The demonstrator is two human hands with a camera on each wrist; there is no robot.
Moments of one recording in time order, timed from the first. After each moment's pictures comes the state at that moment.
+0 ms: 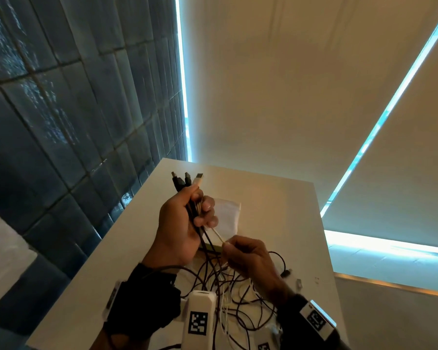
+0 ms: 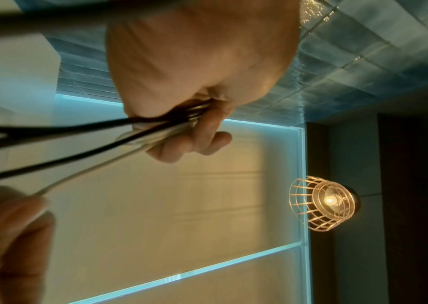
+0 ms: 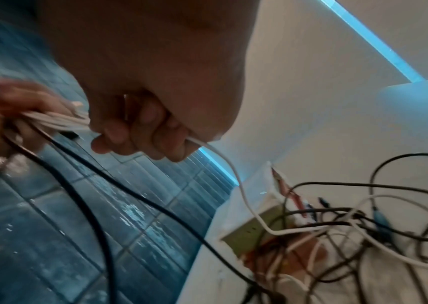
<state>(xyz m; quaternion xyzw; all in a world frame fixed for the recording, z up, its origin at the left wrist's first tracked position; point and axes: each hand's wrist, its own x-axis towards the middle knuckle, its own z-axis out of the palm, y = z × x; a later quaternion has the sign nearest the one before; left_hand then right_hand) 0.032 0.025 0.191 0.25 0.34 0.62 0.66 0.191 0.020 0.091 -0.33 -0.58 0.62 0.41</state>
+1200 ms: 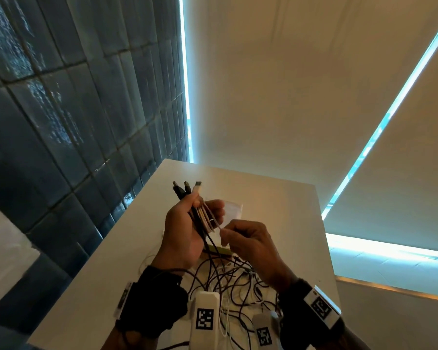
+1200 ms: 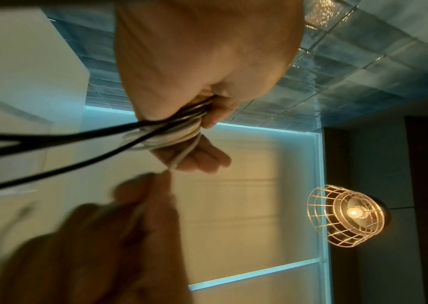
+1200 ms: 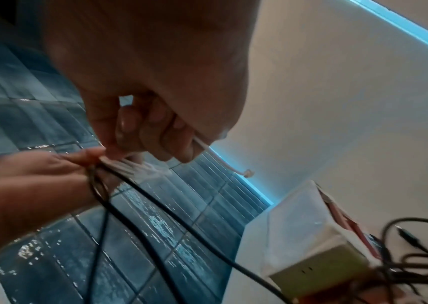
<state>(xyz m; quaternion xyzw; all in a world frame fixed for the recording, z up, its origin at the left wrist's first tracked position) 0.034 0.024 0.176 0.21 0.38 0.64 0.63 0.181 0.028 0.138 -0.34 -0.65 0.54 0.42</state>
